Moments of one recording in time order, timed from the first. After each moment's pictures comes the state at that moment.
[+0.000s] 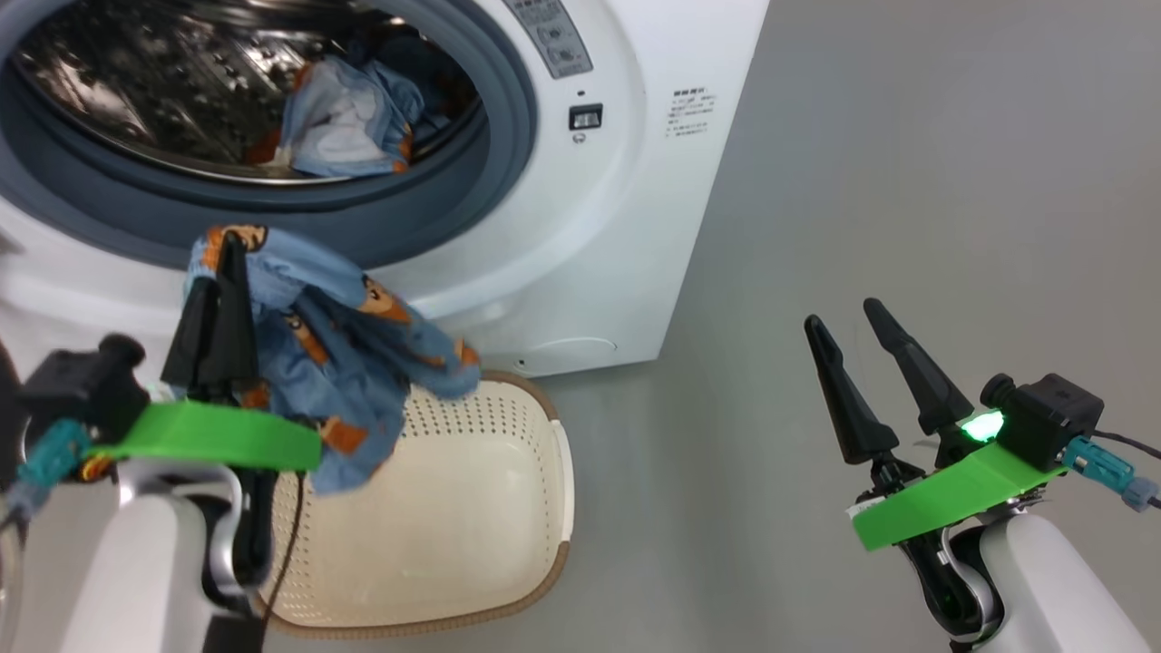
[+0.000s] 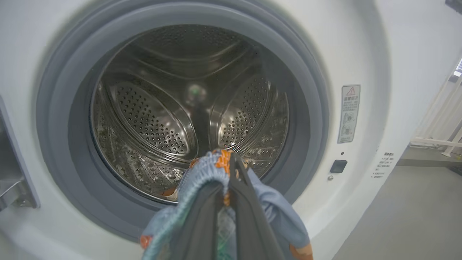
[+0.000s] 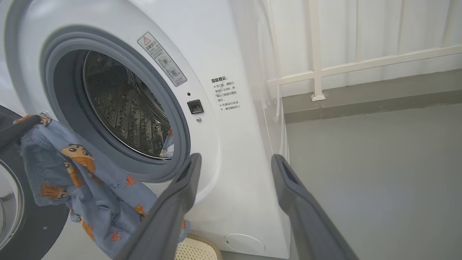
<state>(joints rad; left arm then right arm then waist) -0.38 0.11 -0.08 0.11 -0.37 -0.07 -0.21 -0.29 -0.23 0.25 0.17 0.54 0.13 -0.26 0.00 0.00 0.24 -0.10</state>
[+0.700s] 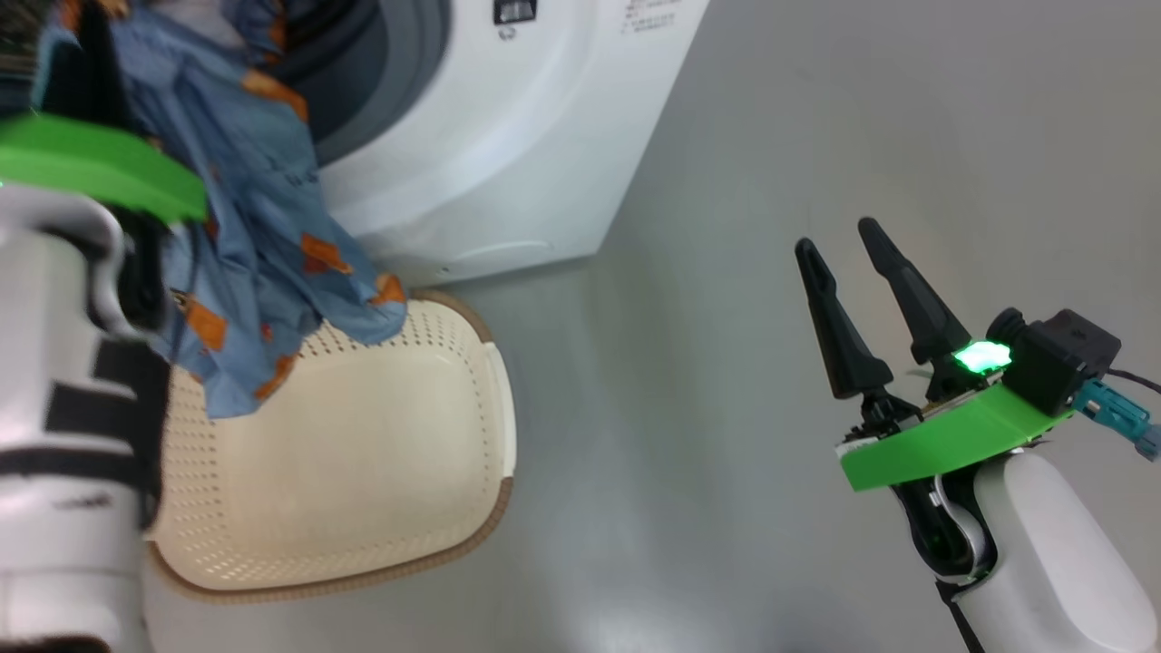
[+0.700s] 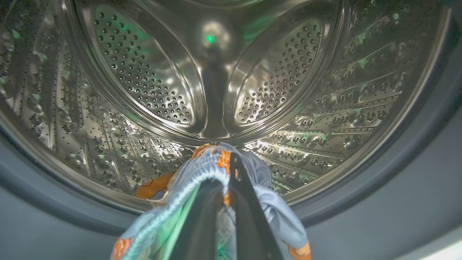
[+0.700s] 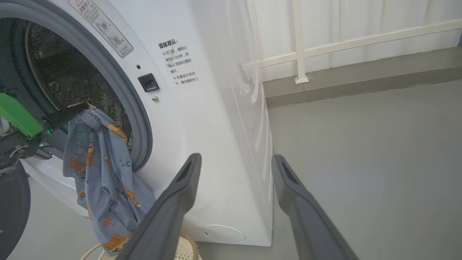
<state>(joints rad) -0.97 0.15 -0.06 0.75 -0.45 -0.12 -0.24 -0.39 -0.21 0.25 0.14 0.54 0.13 -0.26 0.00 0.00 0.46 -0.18</state>
